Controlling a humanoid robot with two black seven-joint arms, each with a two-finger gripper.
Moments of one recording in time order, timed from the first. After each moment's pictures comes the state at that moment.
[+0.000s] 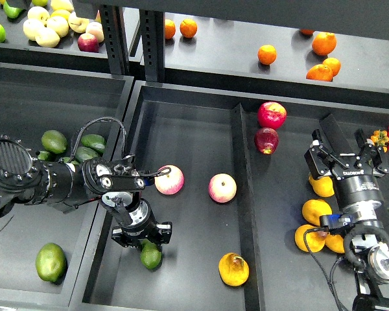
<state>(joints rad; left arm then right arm) -1.09 0.00 0.54 -0.69 0.17 -0.49 0.49 0.14 0.01 1.50 1.21 0.27 0.26 -0.18</state>
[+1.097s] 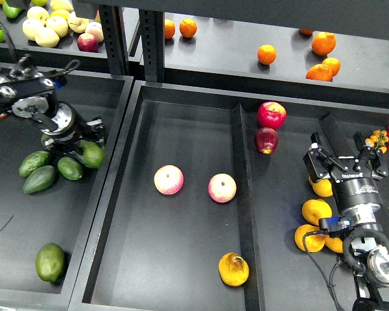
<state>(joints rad) -1.16 0.47 0.32 -0.60 0.25 -0.49 0.49 0.12 0.02 1.50 1.23 0.27 0.26 -0.17</state>
